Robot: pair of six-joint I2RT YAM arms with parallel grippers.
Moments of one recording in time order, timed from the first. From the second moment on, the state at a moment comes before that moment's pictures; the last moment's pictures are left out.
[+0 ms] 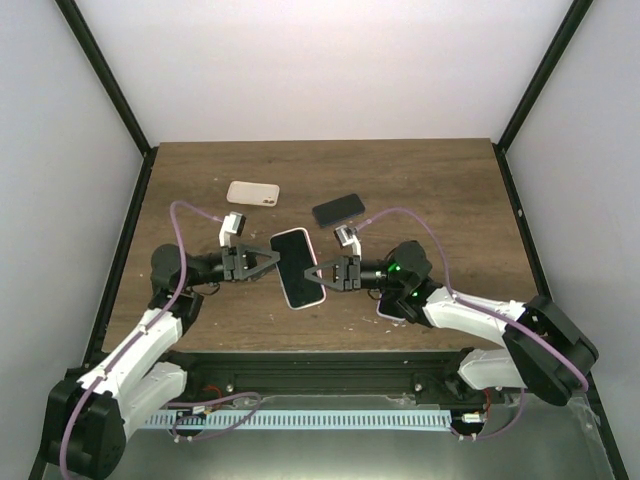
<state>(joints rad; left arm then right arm) -0.29 0.89 0.42 0.72 1.15 -1.38 0.76 1.28 0.51 0.94 -0.84 1.29</state>
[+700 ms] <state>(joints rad) -0.32 1.03 0.39 1.19 1.07 -1.63 0.75 1.28 0.46 1.19 -0.87 1.47</state>
